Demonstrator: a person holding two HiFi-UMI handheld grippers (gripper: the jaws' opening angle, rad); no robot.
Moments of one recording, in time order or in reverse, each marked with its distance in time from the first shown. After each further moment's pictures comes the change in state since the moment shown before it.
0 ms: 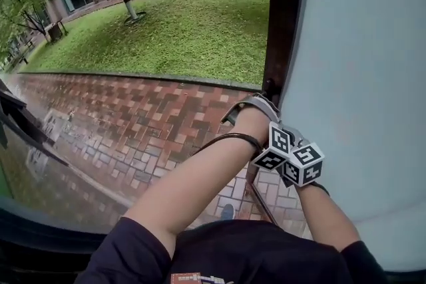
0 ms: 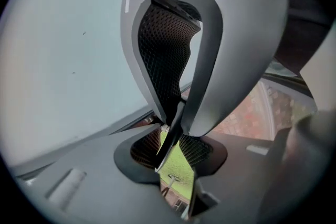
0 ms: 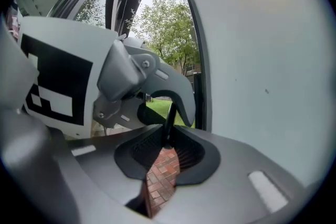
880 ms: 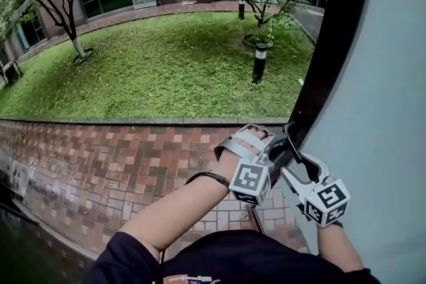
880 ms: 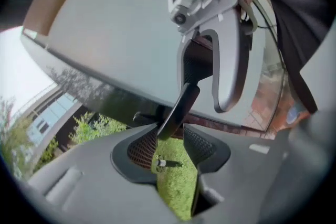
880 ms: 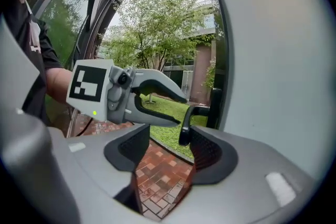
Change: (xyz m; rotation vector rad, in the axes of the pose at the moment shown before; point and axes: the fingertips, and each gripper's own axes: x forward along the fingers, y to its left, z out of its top) left arm 0.020 0.236 0.084 -0.380 -0.785 0.582; right arm -0.091 -0.224 0.031 -0.105 0.071 -0.332
